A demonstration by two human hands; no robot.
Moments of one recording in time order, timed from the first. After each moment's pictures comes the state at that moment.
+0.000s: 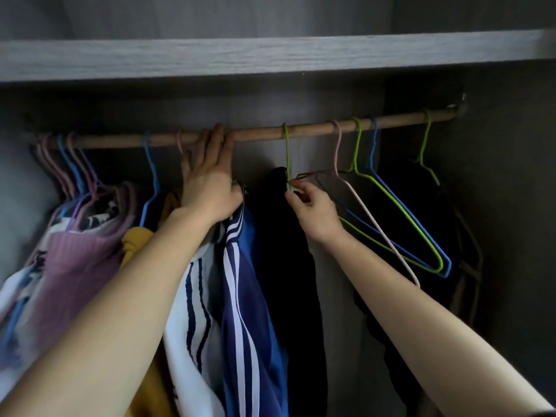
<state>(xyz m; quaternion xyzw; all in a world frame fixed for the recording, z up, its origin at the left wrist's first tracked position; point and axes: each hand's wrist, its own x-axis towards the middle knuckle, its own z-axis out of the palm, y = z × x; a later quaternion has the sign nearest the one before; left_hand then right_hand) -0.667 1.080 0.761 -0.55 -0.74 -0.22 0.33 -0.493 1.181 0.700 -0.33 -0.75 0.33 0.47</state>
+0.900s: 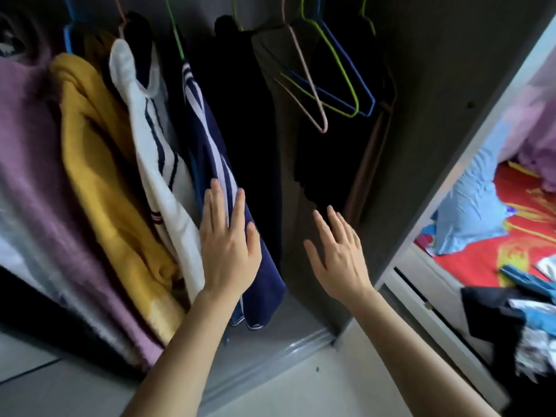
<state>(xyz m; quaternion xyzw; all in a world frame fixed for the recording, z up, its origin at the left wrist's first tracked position) -0.508 0.891 0.489 -0.61 -0.69 -0.37 0.14 -0.303 0.946 0.455 -0.52 -0.81 0.03 0.26</state>
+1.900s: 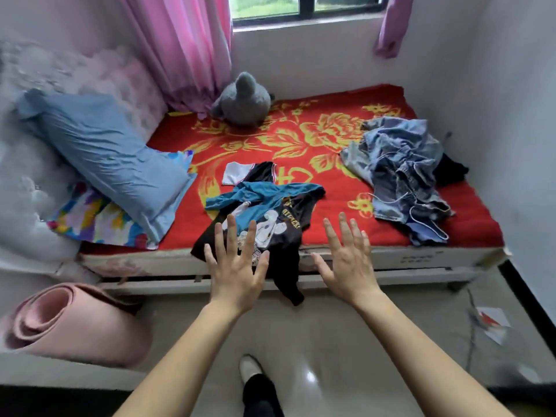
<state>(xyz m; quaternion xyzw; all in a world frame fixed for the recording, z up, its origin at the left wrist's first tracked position) 0.229 0.878 0.381 -0.94 -0.32 -0.12 -0.09 0.394 0.706 0.357 -0.91 -0.38 0.00 0.18</state>
